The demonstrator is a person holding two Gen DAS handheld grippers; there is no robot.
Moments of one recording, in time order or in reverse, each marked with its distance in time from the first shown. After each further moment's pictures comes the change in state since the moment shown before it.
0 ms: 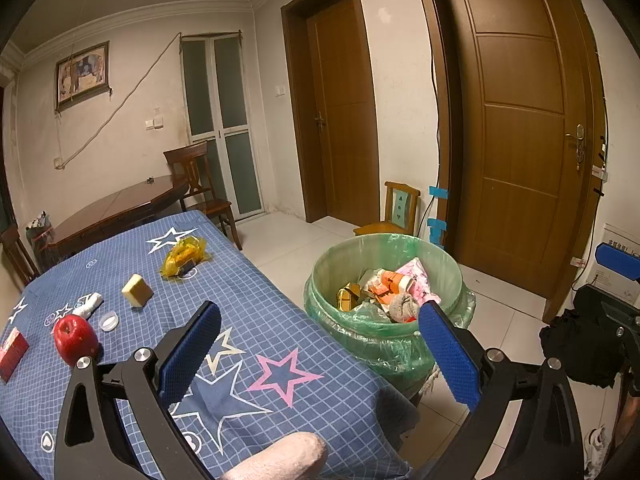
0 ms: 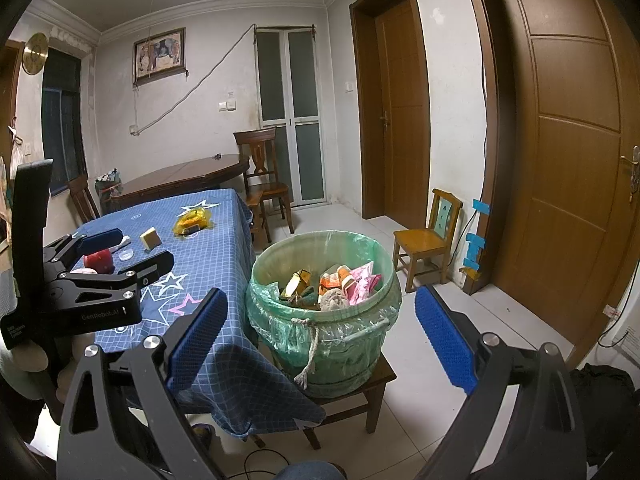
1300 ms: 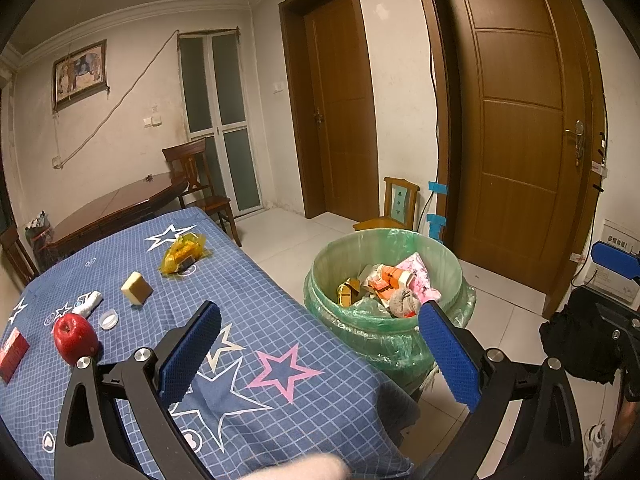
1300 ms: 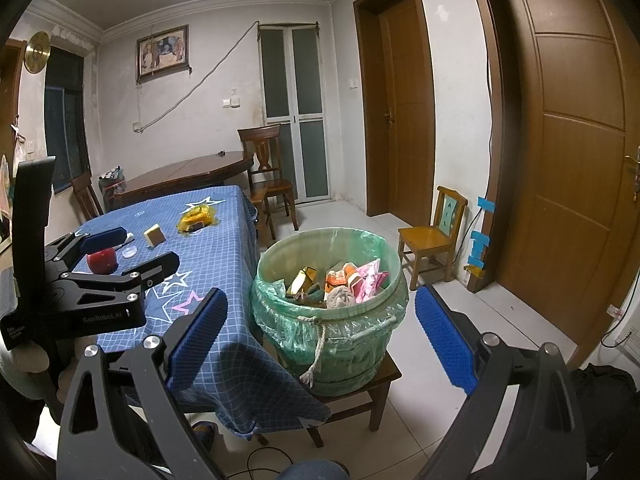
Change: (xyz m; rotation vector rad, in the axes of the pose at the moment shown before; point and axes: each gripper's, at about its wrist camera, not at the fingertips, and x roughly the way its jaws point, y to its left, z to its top) left arm -0.002 0.001 -0.001 0.003 0.014 -0.002; right arm 0.005 0.005 -0.003 0.000 0.008 0.011
